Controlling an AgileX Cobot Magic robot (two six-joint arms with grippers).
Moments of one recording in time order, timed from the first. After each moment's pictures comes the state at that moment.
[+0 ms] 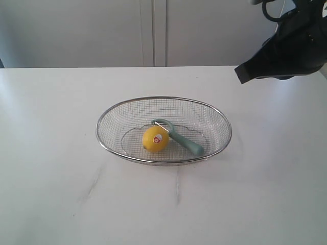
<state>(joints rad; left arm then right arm) -0.08 0.00 0.03 -0.18 0.37 0.17 0.38 1.25 -1.18 0.00 0.84 -0.16</state>
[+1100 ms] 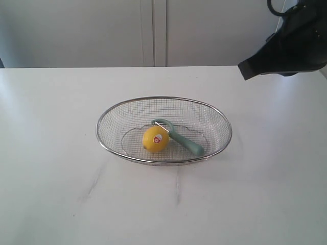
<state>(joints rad) -0.08 0.00 0.03 -0.13 0.39 0.21 0.38 1.22 -1.18 0.00 0.84 -0.16</state>
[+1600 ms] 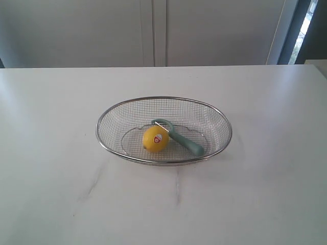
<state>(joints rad) -0.02 0.00 0.03 -0.12 0.39 0.21 0.34 0.72 -1.18 0.01 0.84 -0.16</state>
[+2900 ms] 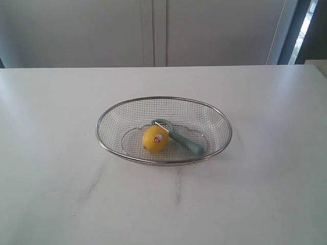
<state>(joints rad) -0.06 0.00 0.03 -0.11 0.39 0.21 0.18 0.06 -0.92 0.01 0.76 -0.16</state>
